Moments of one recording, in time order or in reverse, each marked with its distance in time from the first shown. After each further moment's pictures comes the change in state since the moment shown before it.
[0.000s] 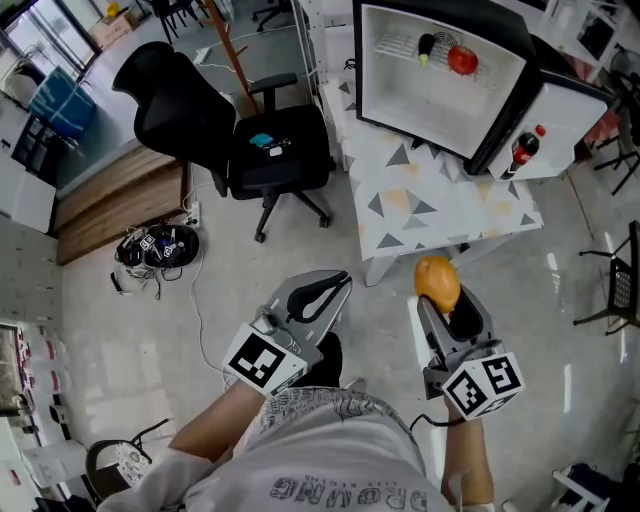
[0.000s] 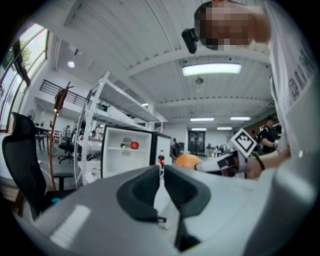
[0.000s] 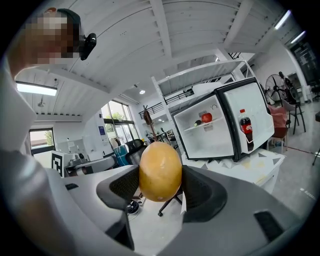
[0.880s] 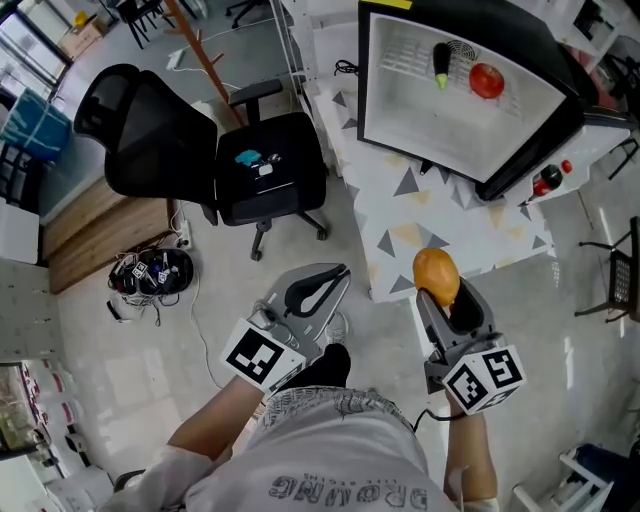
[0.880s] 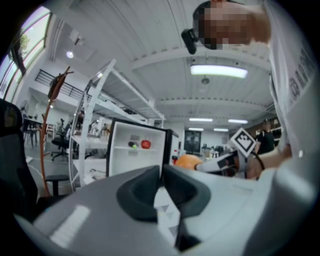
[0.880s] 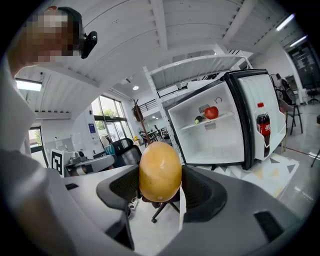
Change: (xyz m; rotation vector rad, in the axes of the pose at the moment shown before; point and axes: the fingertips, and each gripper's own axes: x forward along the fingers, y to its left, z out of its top) left arm 0.071 0.149 0.002 -0.029 0.031 -0.078; right arm 0.146 -0.028 0.038 0.017 0.035 -0.080
